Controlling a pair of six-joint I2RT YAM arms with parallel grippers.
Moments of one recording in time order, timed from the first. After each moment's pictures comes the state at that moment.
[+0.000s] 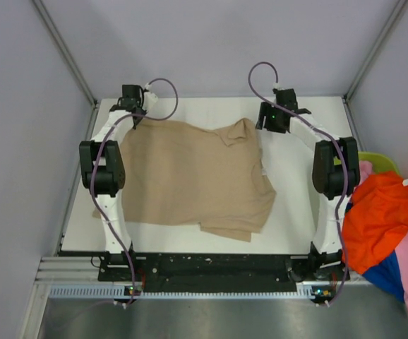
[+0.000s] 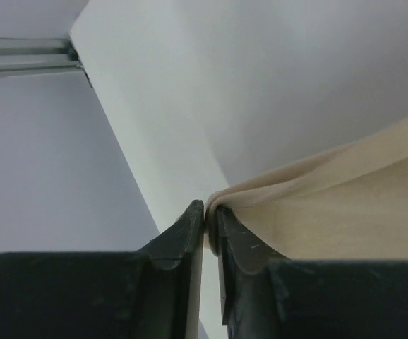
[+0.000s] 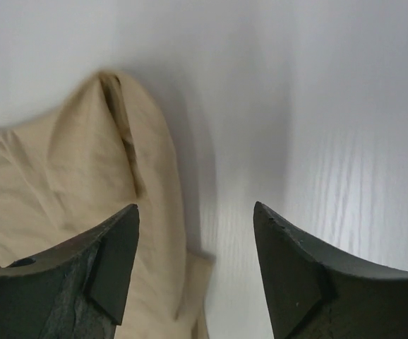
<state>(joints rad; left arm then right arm) -0.01 2.15 1.78 -0.44 -0.25 0.74 0.20 2.13 1.70 -0.32 -0.09 0.32</state>
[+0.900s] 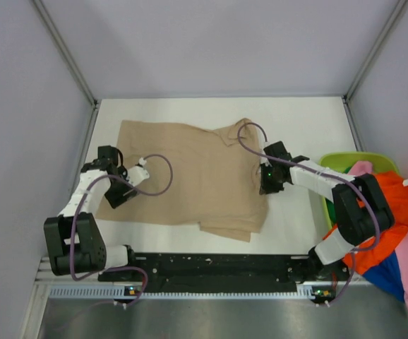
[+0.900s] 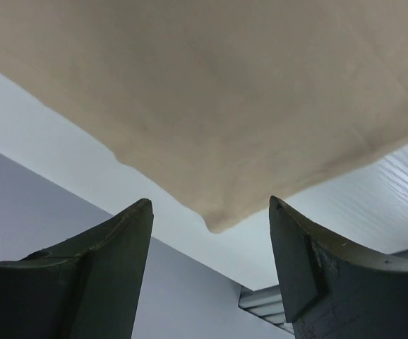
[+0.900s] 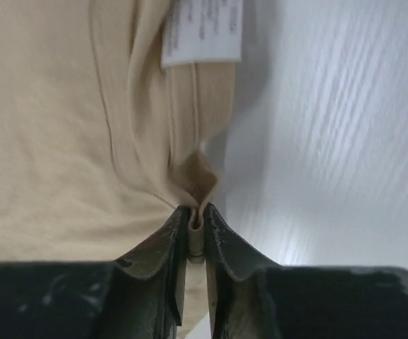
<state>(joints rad) 0.11 1.34 0.88 -0.81 -0.04 1.08 0.42 1.54 0.85 -0.47 -0.05 0.43</state>
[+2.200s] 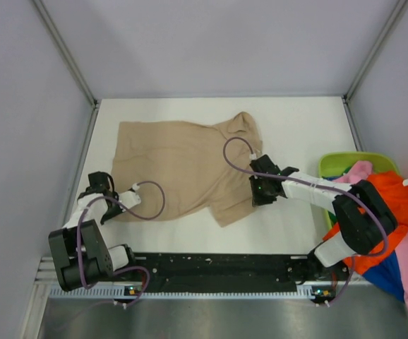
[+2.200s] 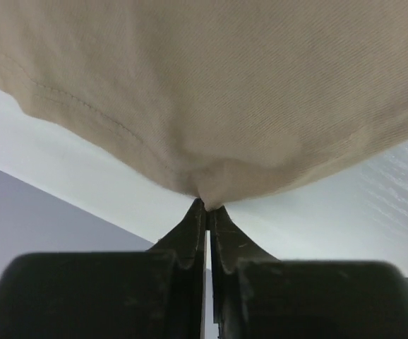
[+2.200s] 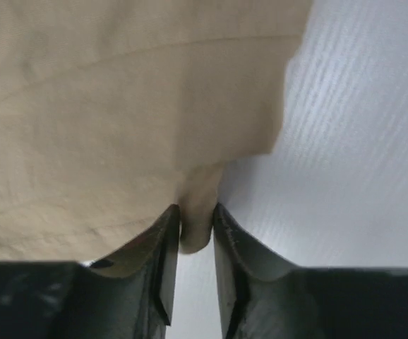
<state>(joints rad) 0.31 1.24 0.53 -0.57 -0.14 1.37 0.61 1.50 0.80 -0.48 0.05 0.47</state>
